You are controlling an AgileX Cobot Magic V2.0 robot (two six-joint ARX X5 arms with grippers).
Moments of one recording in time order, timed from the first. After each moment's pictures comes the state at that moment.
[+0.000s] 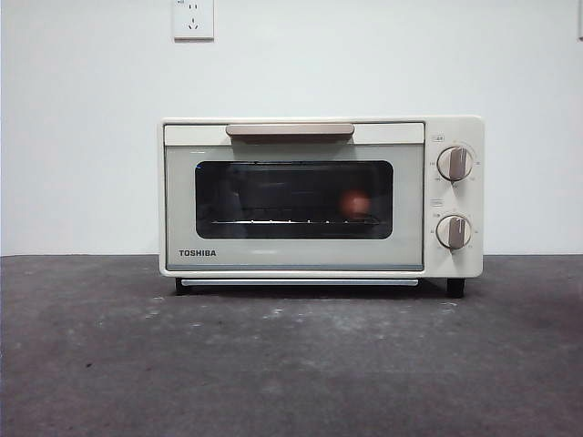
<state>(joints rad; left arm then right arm) -0.03 0.01 0.03 -0.18 0.10 0.00 0.48 0.71 0.82 -0.46 -0.16 0.19</state>
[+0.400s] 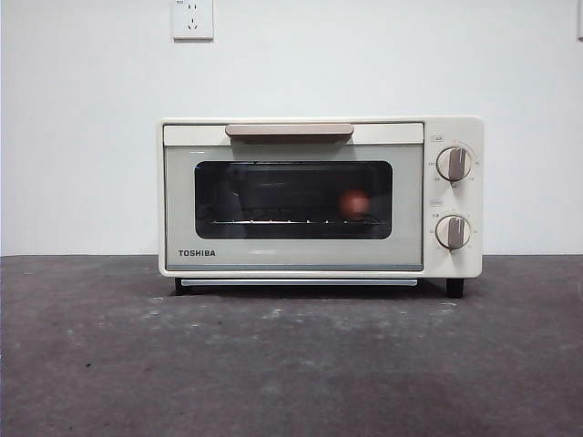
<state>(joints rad) -0.03 0.01 0.03 -0.18 0.10 0.00 0.15 0.40 0.60 -0.30 -0.10 0.12</state>
